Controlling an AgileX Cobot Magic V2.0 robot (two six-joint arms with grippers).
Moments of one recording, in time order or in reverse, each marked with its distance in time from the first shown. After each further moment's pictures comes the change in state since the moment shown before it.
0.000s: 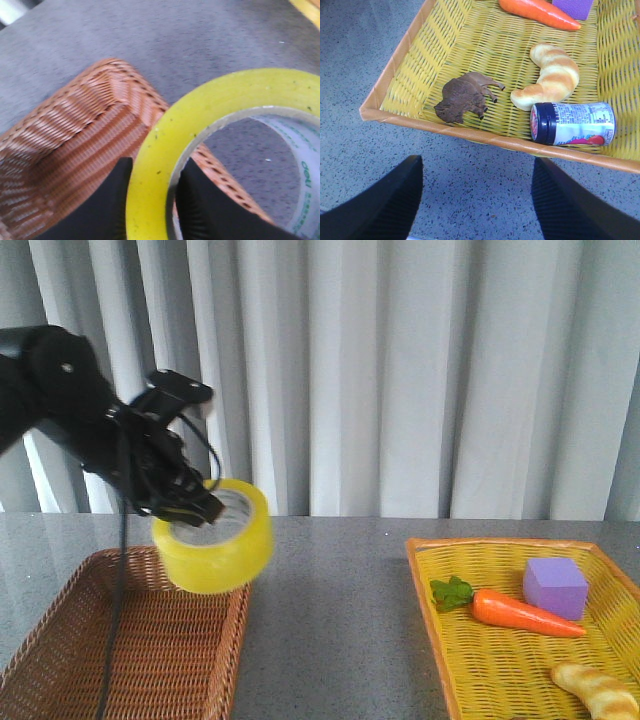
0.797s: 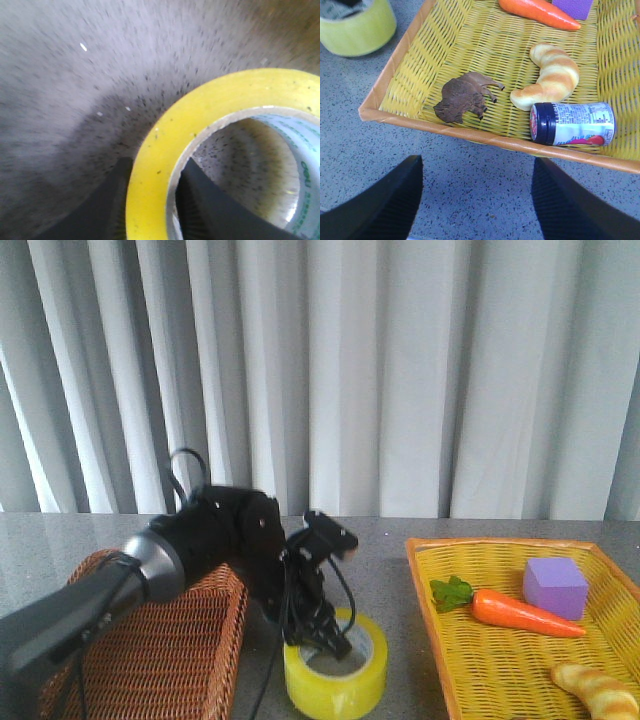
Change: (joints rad) left arm -0.247 0.280 0.069 -0.022 -0.183 0.060; right arm 0.000 0.000 0.000 0.000 0.000 0.000
